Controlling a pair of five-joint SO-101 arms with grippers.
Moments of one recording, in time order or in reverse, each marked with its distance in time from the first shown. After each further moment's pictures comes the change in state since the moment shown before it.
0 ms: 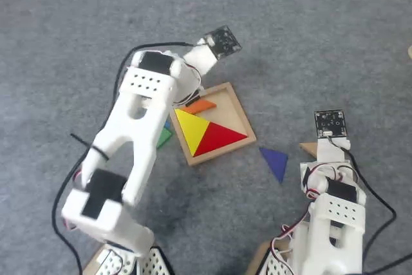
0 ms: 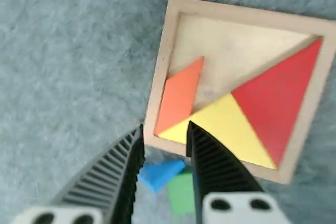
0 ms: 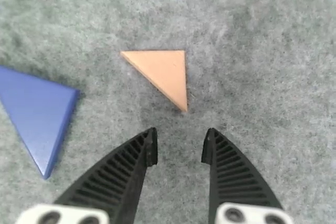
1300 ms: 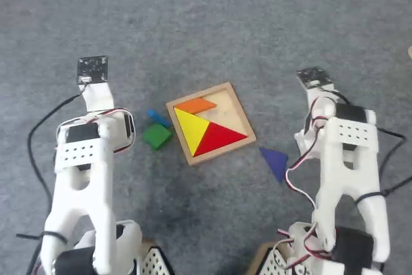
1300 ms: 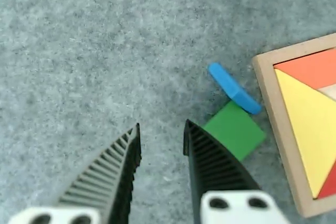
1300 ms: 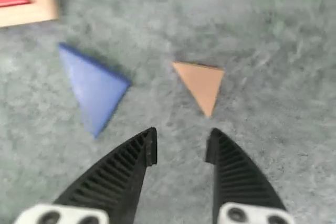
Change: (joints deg) left arm -26.1 -35.2 50.5 -22.2 38.2; right arm -6.9 36.6 -45.9 29.8 4.5
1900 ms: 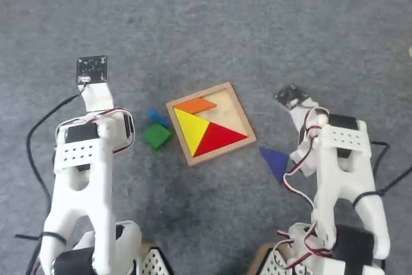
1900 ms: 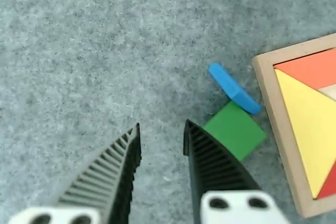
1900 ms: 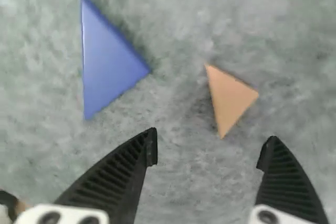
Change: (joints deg) left arm 0.0 0.0 0.0 0.0 0.0; right arm -1.1 1.1 9.3 -6.4 23.1
